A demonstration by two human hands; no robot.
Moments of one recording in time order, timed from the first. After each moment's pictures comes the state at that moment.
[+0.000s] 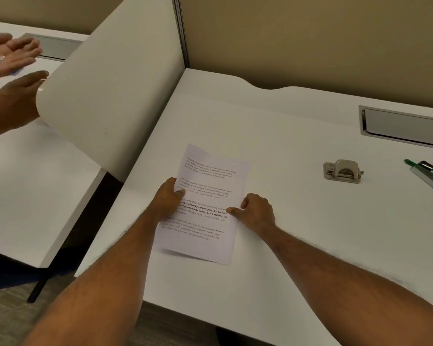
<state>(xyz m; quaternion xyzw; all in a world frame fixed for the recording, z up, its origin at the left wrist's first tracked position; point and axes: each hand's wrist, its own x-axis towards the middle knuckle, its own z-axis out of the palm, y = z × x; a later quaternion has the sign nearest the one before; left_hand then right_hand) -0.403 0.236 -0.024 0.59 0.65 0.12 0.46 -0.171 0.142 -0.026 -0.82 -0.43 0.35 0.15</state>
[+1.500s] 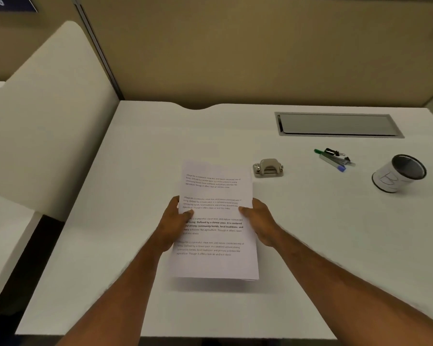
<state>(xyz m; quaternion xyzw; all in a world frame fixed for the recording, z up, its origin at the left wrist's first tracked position) -0.267 0.161 0.004 0.52 0.51 0.20 0.66 -0.051 0.057 0.020 -0.68 -0.20 0.52 0.48</state>
